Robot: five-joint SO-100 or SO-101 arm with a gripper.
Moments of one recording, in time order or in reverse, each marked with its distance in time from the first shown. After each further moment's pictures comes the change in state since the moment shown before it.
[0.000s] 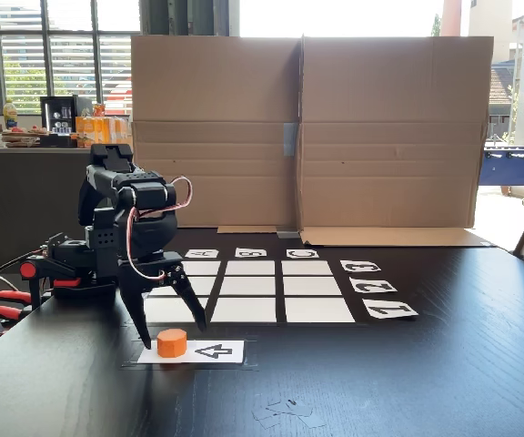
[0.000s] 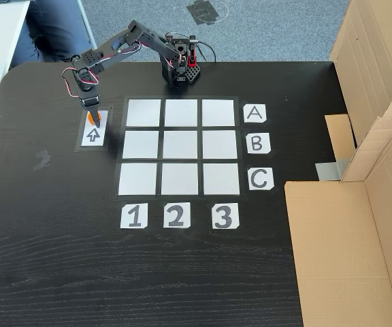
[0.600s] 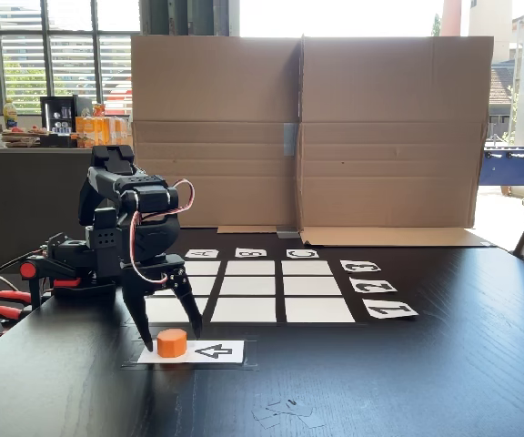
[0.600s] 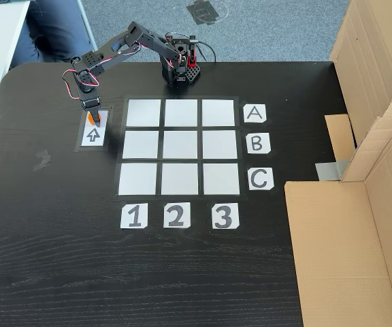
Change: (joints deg) arm -0.4 -0.6 -0.9 0.0 0.0
